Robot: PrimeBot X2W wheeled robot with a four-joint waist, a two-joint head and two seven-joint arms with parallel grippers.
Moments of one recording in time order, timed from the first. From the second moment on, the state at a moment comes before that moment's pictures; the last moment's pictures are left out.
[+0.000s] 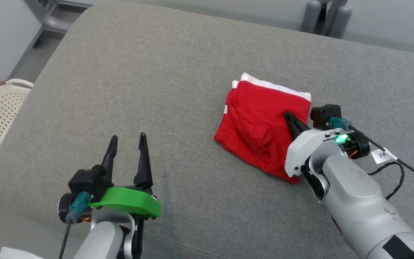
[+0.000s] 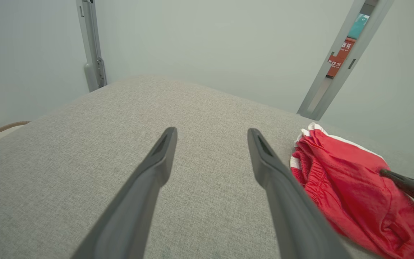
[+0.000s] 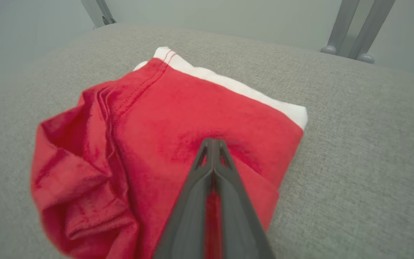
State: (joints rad) left arm -0.24 0.15 -0.41 0.22 -0.54 0.19 -0.26; right arm -0.73 -0.09 0.39 1.03 0.37 0.13 -0.22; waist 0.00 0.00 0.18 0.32
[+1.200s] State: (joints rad) left arm -0.24 0.11 -0.34 0.22 -0.51 0.18 -0.26; right arm -0.66 -0.05 0.75 0.76 0.42 0.13 -0.19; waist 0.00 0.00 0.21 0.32
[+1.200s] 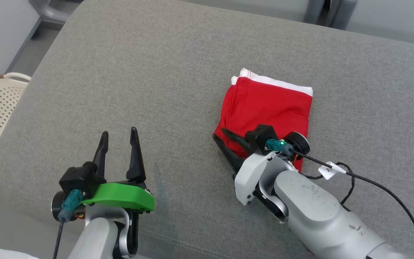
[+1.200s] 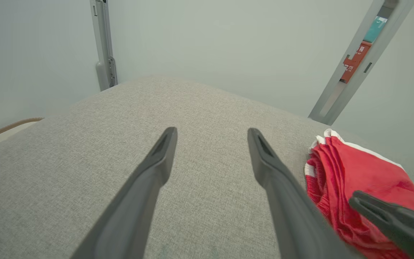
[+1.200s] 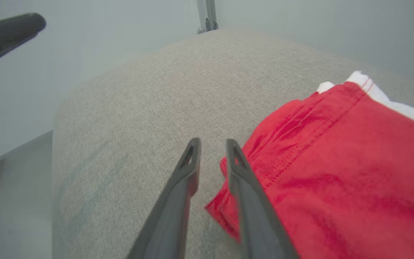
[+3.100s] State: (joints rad) left arm -0.14 0.15 -0.37 0.28 -0.50 0.17 -0.26; right arm -0.10 -0.05 0.02 0.27 0.19 0.13 -0.26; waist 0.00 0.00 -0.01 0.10
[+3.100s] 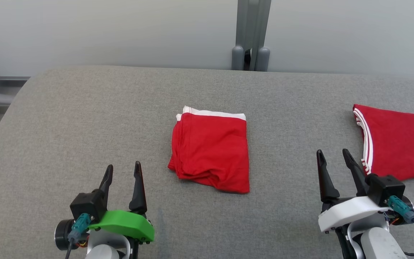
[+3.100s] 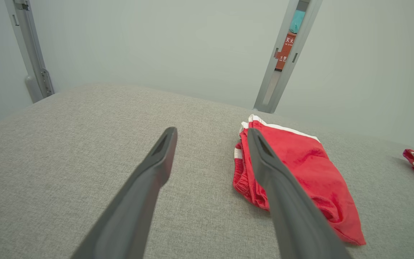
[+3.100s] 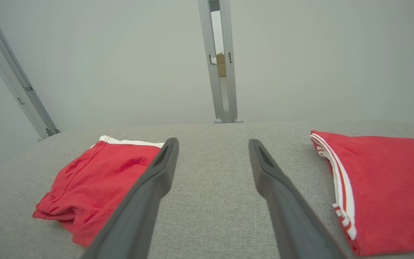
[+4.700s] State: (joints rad) left arm -0.18 0.15 -0.35 0.14 -0.51 0.20 -0.26; right arm -0.43 -0.08 0.04 0.56 0.21 0.13 0.19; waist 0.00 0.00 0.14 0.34
